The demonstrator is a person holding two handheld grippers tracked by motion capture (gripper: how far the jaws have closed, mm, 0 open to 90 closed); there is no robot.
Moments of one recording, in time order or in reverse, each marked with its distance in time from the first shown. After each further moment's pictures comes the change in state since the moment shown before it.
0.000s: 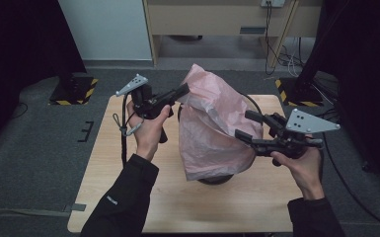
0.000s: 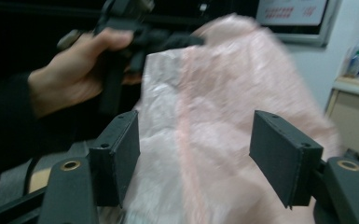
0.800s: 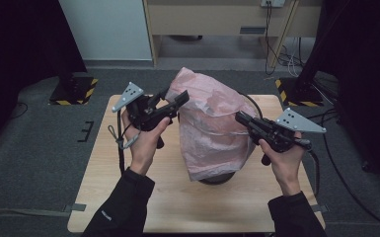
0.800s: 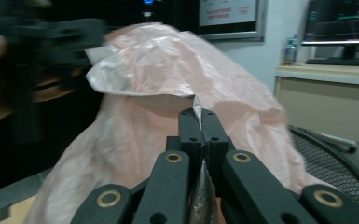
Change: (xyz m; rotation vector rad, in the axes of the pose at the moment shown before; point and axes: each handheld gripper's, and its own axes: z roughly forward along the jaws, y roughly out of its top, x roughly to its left) left arm -0.017 -0.015 -0.031 -0.084 0.075 0.131; right arm -0.001 -0.016 0.021 -0.033 -0.223 0.101
